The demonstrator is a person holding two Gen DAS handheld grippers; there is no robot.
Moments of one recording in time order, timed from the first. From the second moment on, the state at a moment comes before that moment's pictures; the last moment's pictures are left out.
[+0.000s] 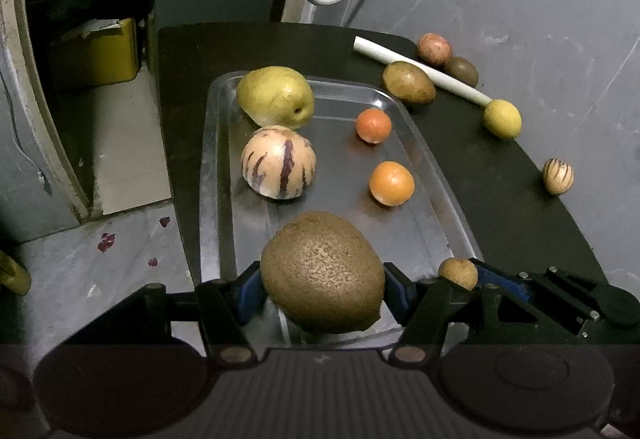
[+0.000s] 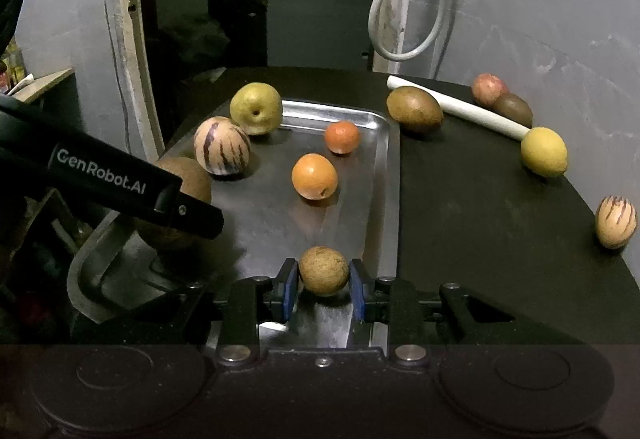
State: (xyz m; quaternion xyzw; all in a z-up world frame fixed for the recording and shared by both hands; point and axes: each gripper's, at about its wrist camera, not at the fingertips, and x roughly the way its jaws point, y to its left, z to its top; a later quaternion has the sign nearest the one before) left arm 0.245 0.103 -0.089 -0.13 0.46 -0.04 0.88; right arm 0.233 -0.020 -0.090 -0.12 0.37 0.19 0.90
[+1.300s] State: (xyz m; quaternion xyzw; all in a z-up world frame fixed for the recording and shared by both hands) left arm 0.224 0.106 -0.066 -0.18 0.44 -0.06 0.88; right arm 0.198 -0.062 -0.055 -0.08 0.32 0.13 0.93
